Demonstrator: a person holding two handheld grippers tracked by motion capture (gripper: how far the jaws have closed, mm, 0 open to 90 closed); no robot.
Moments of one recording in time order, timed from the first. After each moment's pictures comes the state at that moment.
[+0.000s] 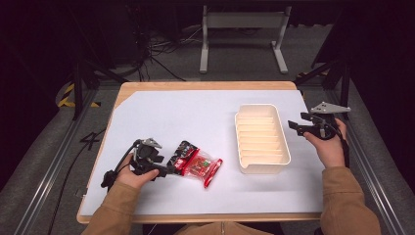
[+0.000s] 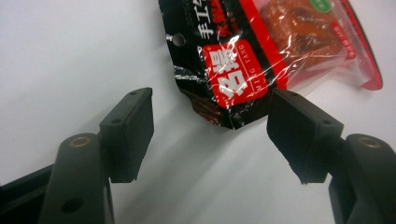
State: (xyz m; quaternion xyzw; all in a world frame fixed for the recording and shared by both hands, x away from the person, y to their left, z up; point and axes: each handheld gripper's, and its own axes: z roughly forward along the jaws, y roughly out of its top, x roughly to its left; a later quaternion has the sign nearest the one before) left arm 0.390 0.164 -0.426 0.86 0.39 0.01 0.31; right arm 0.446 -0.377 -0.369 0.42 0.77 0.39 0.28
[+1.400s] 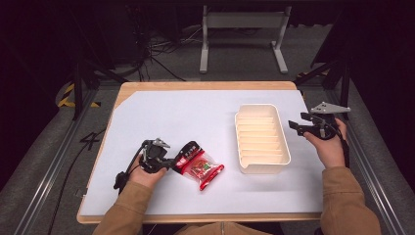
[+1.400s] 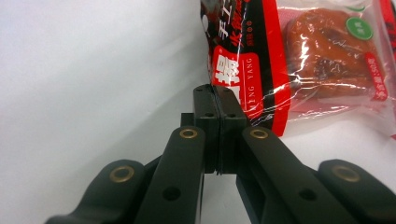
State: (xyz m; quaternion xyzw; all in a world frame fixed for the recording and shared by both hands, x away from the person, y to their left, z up) left arm 0.392 0.141 -0.432 0.85 0.41 0.04 0.32; right arm 0.445 -0.378 -0.369 0.42 0.77 0.39 0.28
